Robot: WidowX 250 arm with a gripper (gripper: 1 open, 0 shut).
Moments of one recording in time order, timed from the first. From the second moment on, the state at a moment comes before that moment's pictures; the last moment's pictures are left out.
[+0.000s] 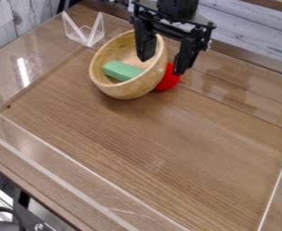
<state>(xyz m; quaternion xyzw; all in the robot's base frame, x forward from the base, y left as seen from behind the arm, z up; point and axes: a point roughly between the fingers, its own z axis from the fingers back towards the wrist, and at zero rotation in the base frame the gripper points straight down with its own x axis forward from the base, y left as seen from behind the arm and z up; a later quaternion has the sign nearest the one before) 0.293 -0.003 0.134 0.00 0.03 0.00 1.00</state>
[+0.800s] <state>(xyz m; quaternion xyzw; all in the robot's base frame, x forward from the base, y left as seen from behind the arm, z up) 0.286 0.053 0.102 -0.05 0.02 0.25 0.97</state>
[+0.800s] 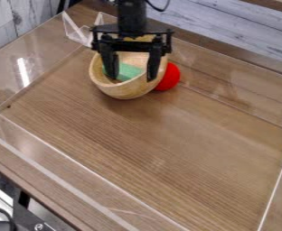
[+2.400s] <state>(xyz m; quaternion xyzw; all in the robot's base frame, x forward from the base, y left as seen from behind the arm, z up) 0.332 0.075 0.058 -0.12 -0.02 0.51 0.85</state>
